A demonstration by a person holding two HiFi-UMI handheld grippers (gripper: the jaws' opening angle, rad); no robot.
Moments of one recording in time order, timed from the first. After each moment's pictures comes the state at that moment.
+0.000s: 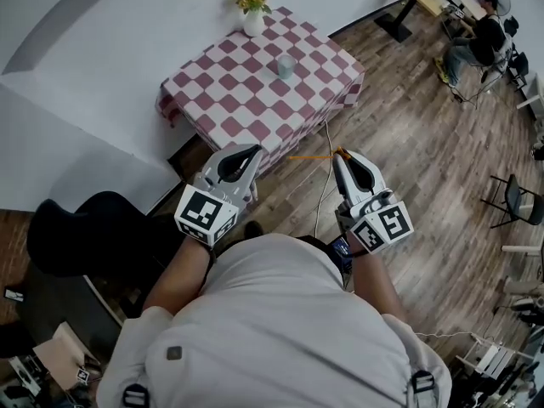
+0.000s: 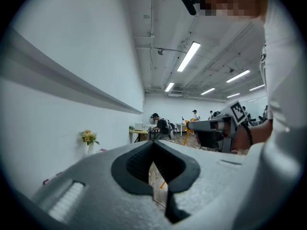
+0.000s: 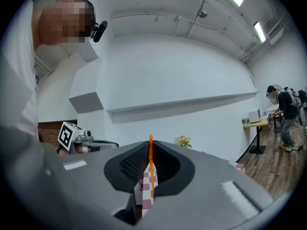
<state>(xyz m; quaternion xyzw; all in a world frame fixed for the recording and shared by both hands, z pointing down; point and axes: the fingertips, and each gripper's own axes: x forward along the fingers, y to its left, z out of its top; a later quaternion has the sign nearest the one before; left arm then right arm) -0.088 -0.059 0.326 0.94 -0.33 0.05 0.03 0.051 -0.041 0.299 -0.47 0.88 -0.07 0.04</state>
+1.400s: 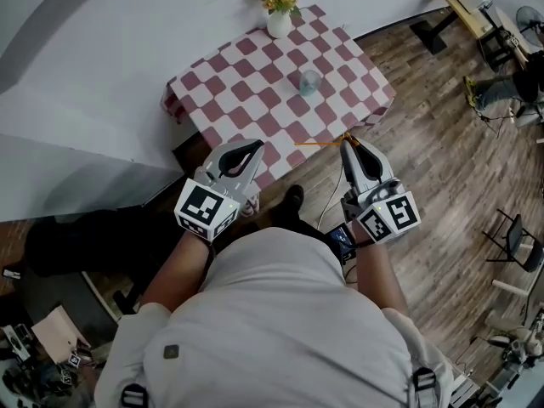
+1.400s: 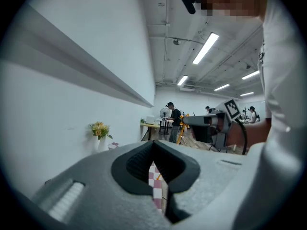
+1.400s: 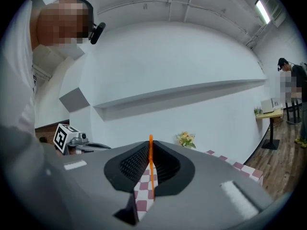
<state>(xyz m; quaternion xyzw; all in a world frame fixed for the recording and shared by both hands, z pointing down) -0.095 -0.226 0.368 0.92 -0.38 0.07 0.07 0.051 -0.245 0.330 -0.42 0.90 -0.10 0.03</state>
